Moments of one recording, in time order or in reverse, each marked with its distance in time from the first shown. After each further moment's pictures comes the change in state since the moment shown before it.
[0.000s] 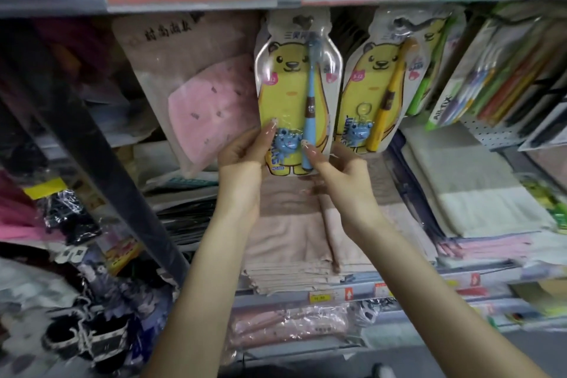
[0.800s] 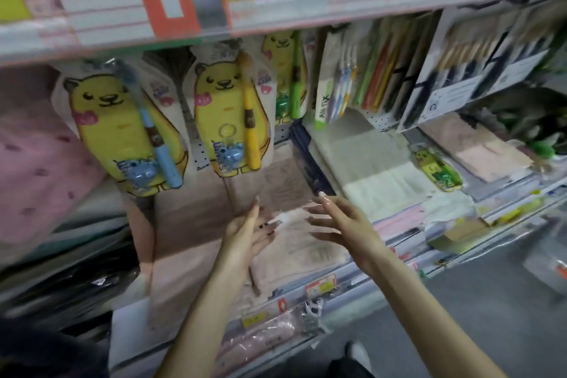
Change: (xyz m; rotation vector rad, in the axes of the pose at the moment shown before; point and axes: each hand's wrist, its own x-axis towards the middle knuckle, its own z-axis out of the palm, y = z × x) left_hand -0.022 -0.142 0.068 0.152 -0.166 -0.640; right_hand -0.011 0.052 -0.180 0.074 0.183 0.370
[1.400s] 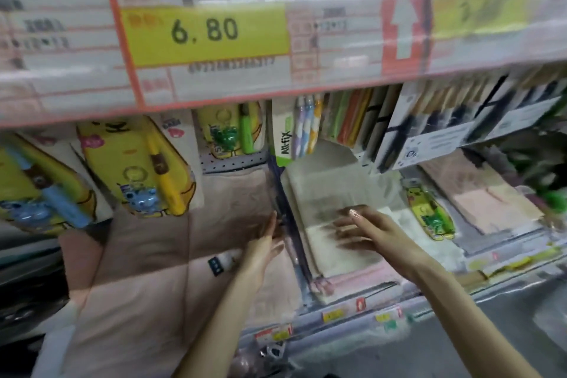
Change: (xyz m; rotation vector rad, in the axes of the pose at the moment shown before) left_hand 0.081 -0.045 0.123 0.031 0.126 -0.095; right_hand 0.080 -0.056 -0.148 -0.230 -0.229 -0.053
